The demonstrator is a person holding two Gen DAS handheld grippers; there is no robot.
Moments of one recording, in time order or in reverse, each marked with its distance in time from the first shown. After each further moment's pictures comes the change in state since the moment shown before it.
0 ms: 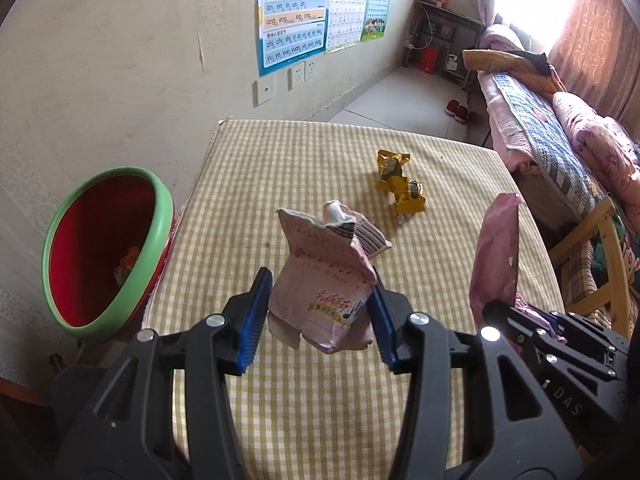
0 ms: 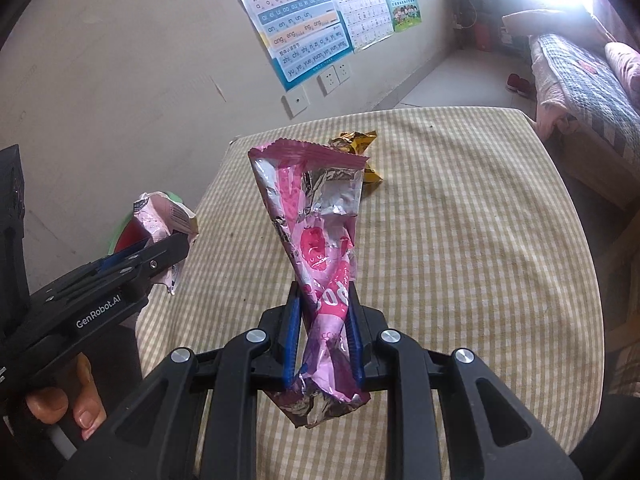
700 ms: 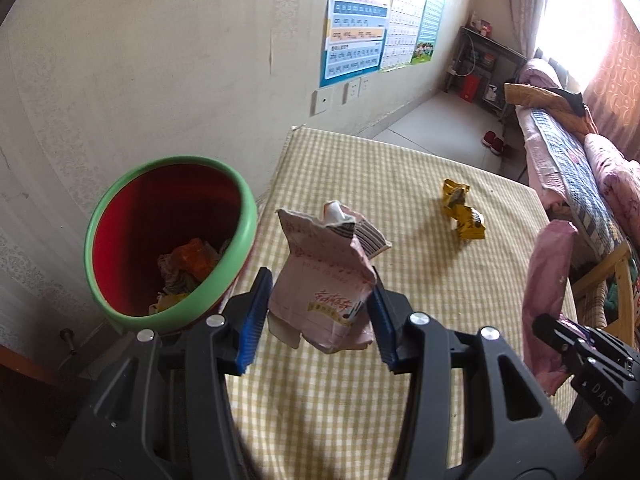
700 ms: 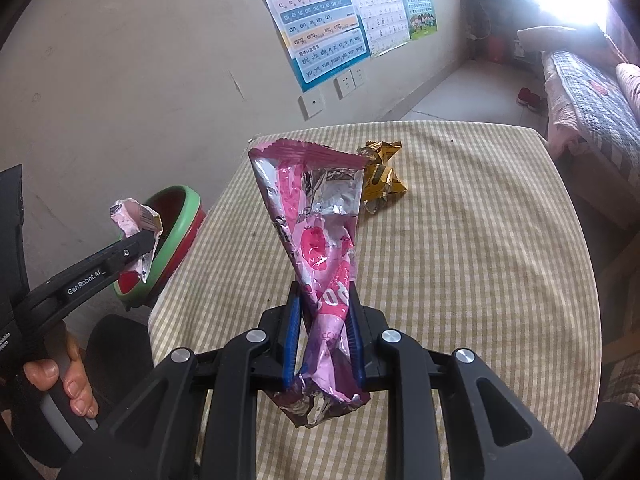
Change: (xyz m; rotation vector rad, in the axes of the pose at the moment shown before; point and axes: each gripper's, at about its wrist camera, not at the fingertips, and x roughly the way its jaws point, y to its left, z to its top) left arm -0.020 0.071 -0.004 -0.129 -0.045 0.093; right arm -0.007 0.028 0.003 -0.051 0.000 0.004
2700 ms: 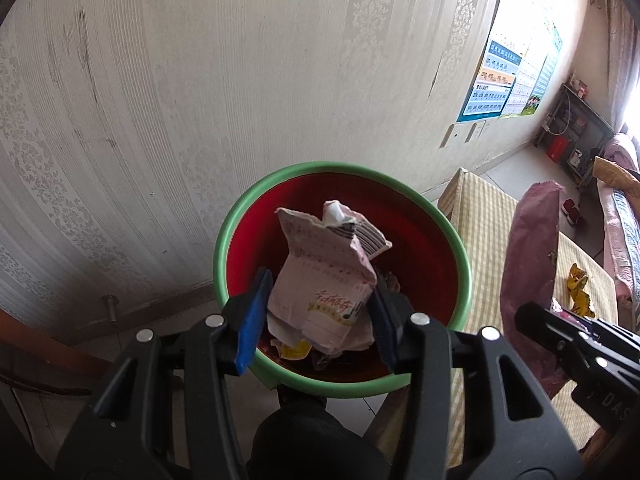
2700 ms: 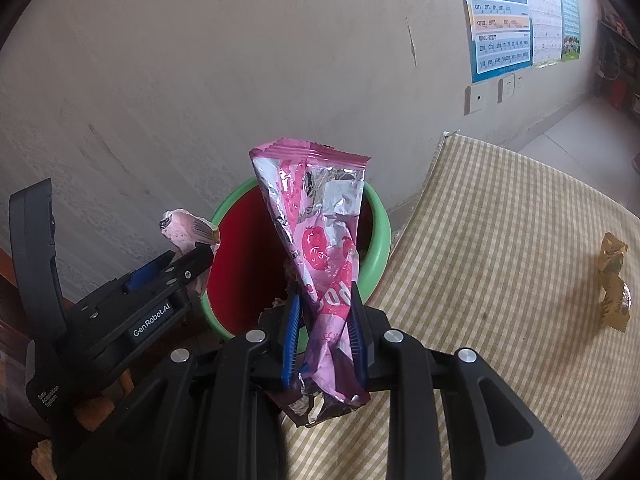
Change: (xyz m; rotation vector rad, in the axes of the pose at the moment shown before) left arm 0.020 0.174 0.018 -0.269 -0.028 0.212; right arm 0.121 0.210 0.070 -0.287 0.150 0.243
